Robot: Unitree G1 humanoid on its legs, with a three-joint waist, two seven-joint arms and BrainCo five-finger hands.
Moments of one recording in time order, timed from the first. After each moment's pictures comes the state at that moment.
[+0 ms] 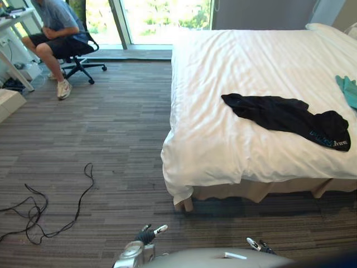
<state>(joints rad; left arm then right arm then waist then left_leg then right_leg) 0.11 0.10 0.07 1.00 -0.16 0.03 -0.05 0.16 -0.05 -0.36 1.09 0.31 -0.03 0.24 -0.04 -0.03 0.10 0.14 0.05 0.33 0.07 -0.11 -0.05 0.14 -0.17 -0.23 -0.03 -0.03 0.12</state>
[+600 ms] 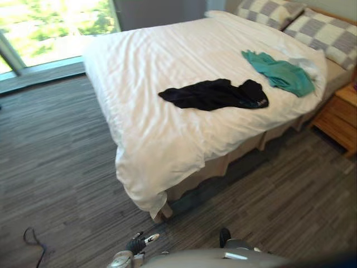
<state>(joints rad) 0.13 0.07 0.20 1.00 -0.05 0.00 -0.15 0.27 -0.03 -0.39 0.96 0.27 -0.06 0.26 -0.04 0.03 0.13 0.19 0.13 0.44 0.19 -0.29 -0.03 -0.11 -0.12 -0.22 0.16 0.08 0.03</state>
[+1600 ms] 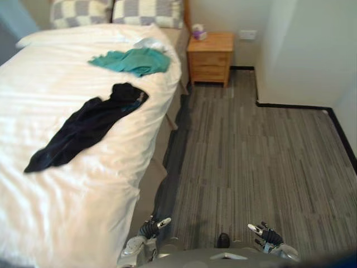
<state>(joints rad) 0.11 0.04 0.16 0.97 -0.10 -0.05 -0.15 0.09 -0.09 -0.31 1.02 0.21 0.01 0.21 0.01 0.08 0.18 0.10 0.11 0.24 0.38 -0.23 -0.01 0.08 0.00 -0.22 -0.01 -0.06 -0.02</state>
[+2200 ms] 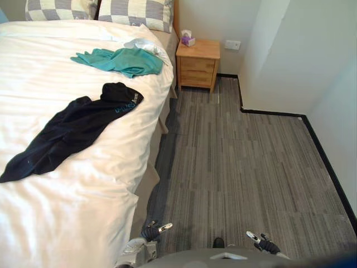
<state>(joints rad) 0.06 0.09 0.05 1.05 -0.15 0.02 -0.14 0.11 -0.07 -0.31 1.10 0.28 -0.01 0.15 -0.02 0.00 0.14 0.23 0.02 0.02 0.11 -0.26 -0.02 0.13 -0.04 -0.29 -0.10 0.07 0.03</state>
